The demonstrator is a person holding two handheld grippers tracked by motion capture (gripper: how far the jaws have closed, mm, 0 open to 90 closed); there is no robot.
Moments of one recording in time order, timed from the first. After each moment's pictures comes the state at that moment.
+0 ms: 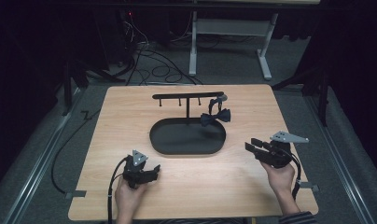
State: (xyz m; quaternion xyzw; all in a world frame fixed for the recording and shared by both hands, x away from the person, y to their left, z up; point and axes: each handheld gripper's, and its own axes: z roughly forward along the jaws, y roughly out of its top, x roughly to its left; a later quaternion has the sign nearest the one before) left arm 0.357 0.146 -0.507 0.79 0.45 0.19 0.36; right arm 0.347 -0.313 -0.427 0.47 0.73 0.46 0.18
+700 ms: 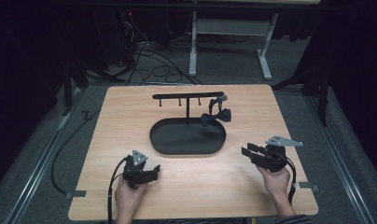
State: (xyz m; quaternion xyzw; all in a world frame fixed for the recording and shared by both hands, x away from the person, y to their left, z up) left arm 0.357 0.146 -0.507 0.79 0.45 0.19 0.36; right arm 0.344 -0.305 -0.444 0.48 0.73 0.46 0.16
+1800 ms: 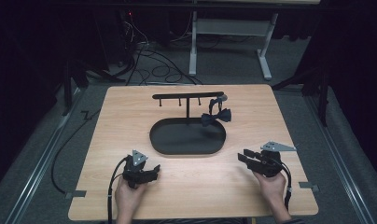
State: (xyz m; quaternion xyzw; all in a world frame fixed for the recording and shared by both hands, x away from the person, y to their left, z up) left arm 0.357 0.146 -0.507 0.79 0.46 0.19 0.36; right arm 0.338 -0.296 -0.465 0.48 0.74 0.45 0.15
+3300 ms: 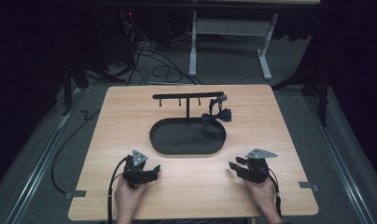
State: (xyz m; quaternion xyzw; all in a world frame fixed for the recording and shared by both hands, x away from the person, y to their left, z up) left arm 0.357 0.146 -0.507 0.79 0.45 0.19 0.36; right arm 0.336 -0.267 -0.496 0.47 0.78 0.39 0.16
